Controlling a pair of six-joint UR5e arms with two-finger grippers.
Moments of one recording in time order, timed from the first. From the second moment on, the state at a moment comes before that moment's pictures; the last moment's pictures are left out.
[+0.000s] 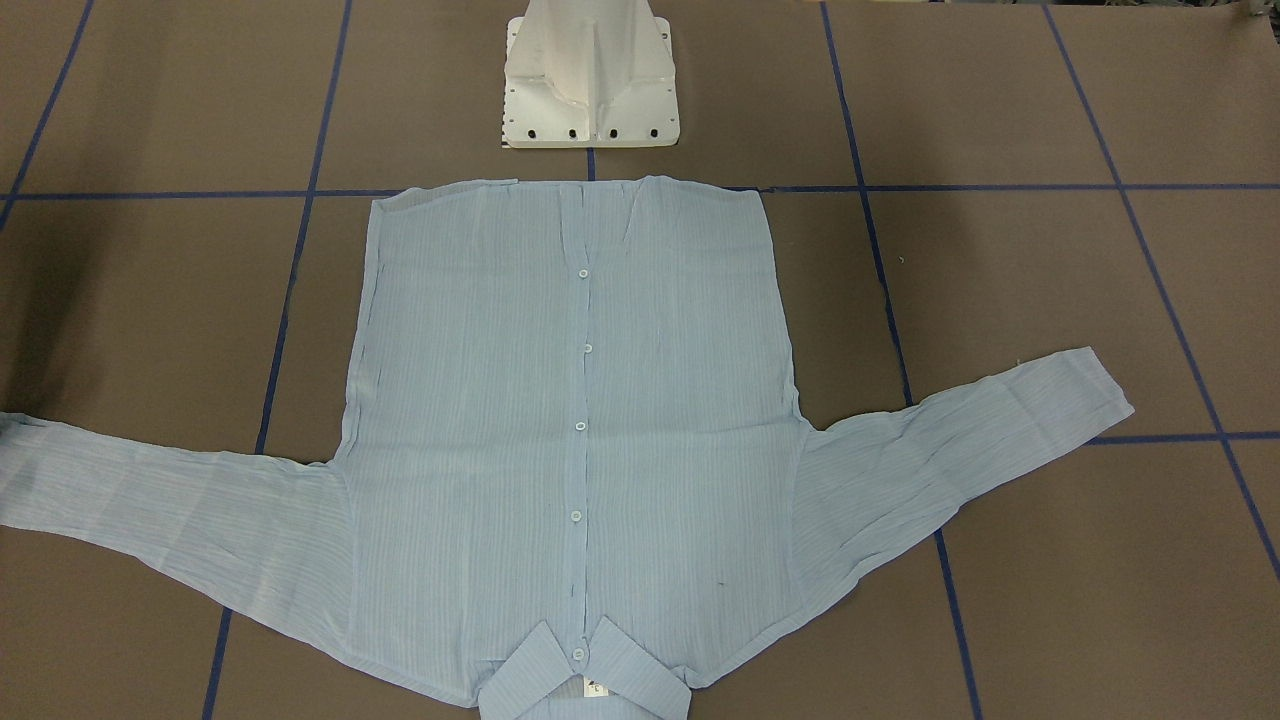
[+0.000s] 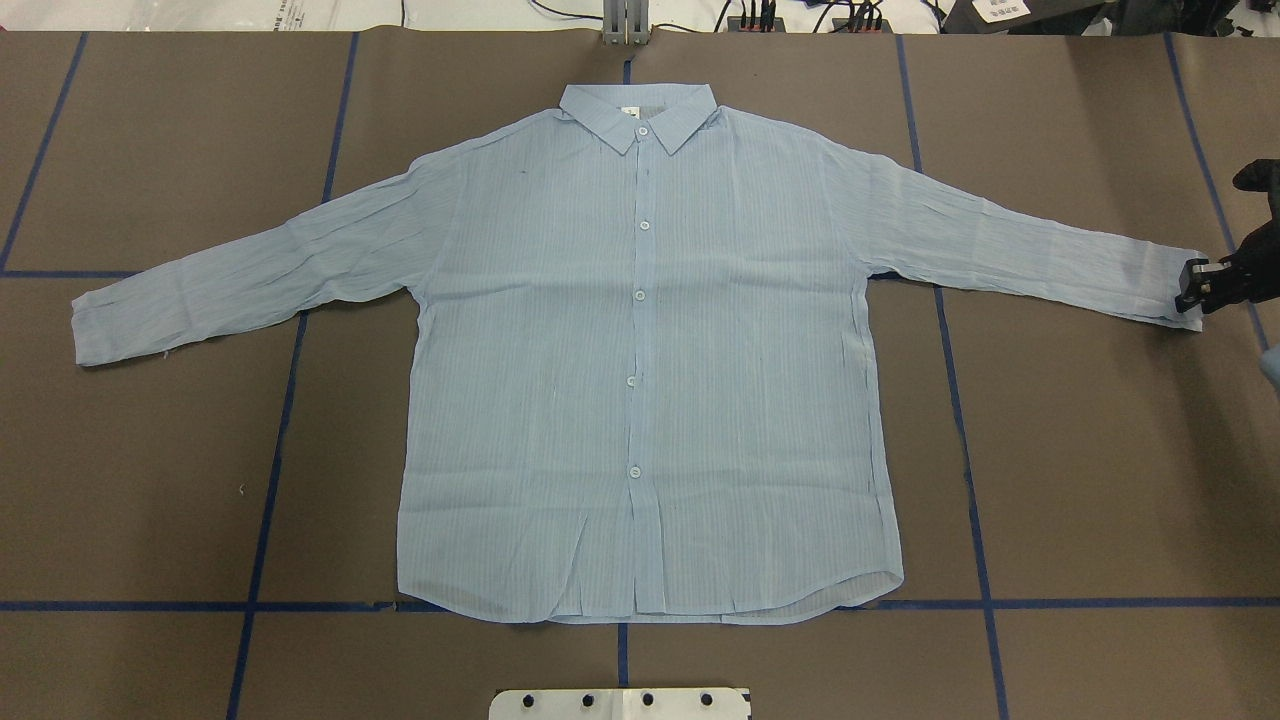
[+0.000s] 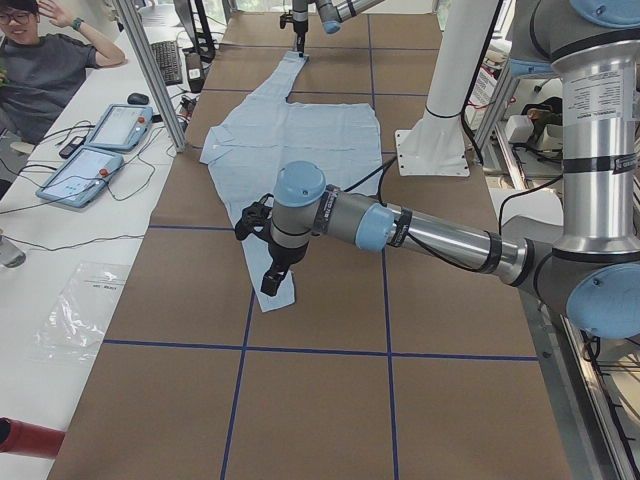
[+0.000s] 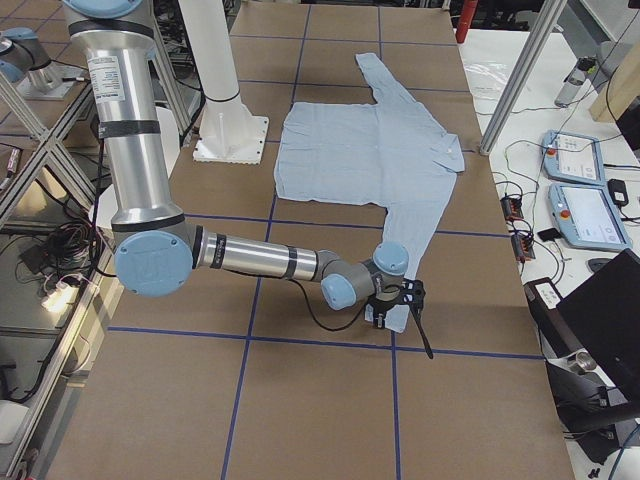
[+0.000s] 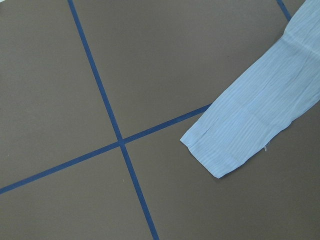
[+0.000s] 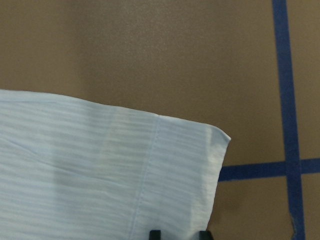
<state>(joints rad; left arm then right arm) -1.53 -1.46 -1.95 -1.65 -2.33 0.12 1.20 -1.44 1.22 -1.00 2.23 0.60</state>
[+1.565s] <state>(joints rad) -1.53 -1.45 -1.94 -1.64 -2.33 0.12 1.08 -1.10 1.56 -1.26 2.19 0.83</state>
